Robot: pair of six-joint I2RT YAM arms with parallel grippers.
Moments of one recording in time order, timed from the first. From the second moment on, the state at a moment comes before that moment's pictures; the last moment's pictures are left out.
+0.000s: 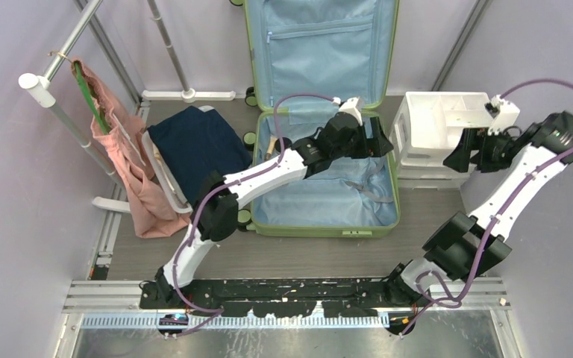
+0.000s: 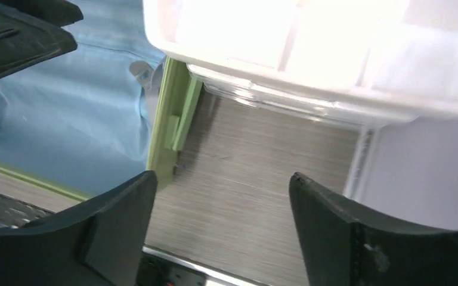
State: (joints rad) left arm -0.97 2.29 2.19 -0.17 -0.04 -0.81; right arm -0.81 1.49 1.70 -1.39 -0.76 -0.77
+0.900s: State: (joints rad) left arm -0.76 1.63 1.18 0.29 0.17 -0.66; right arm -0.46 1.75 2.09 -1.59 -0.53 -1.57
